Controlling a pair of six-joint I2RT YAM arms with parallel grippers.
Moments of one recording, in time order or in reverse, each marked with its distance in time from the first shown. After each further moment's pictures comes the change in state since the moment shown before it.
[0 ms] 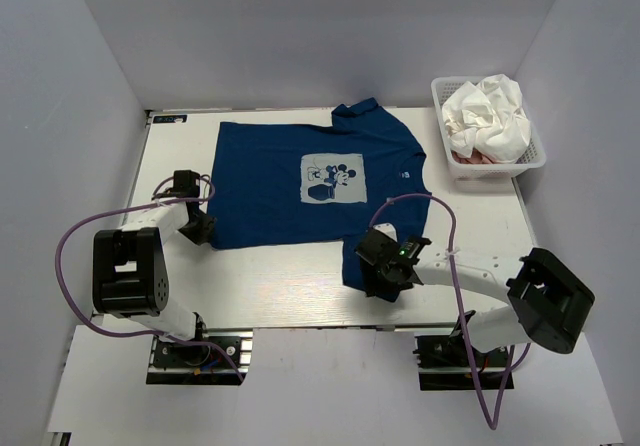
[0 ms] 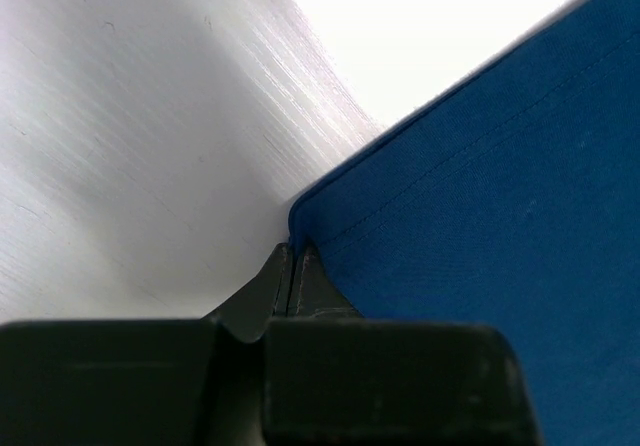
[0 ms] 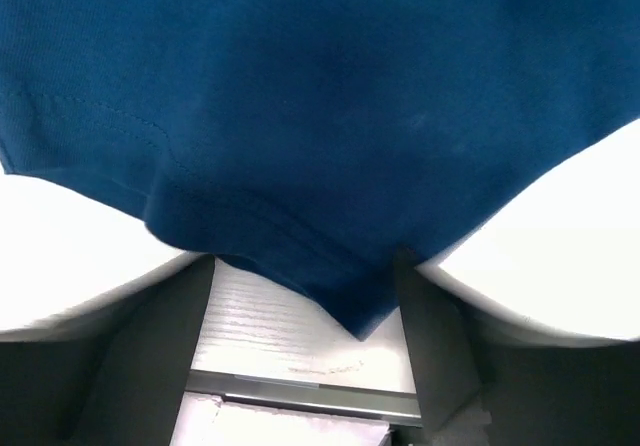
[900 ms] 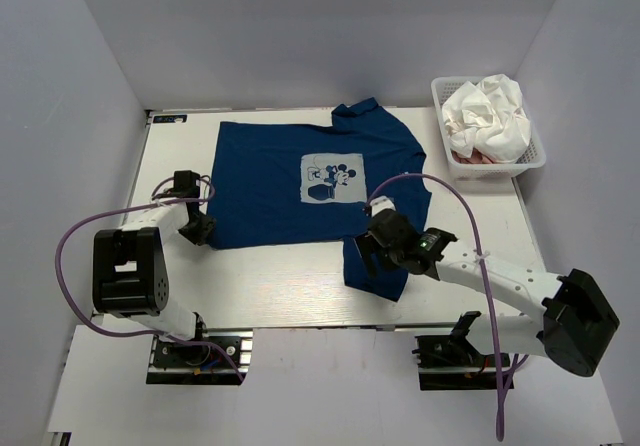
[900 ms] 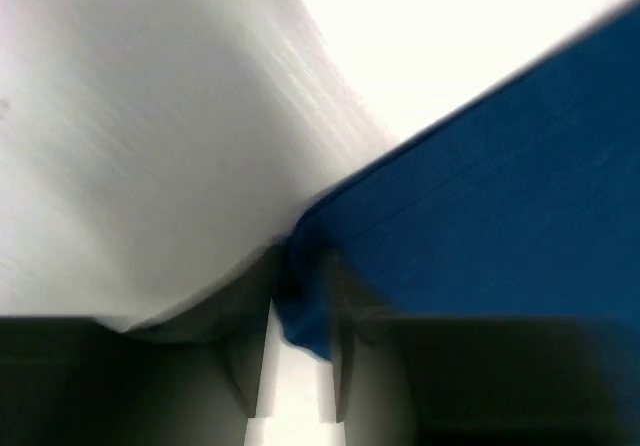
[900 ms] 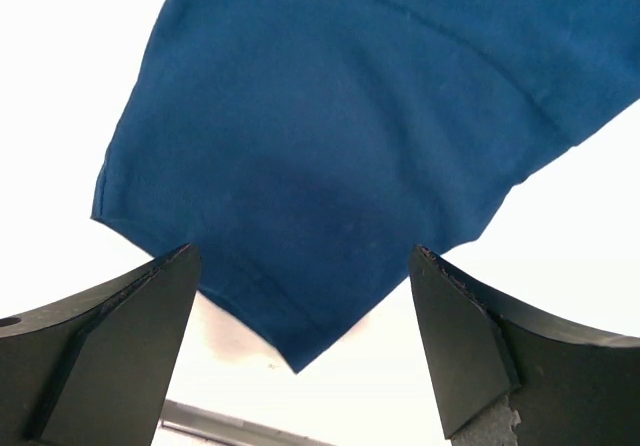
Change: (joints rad) left arm -0.002 0.003 0.001 -0.017 -0.029 -0.029; right arm -0.079 -0.163 0.056 0.073 0.080 -0.378
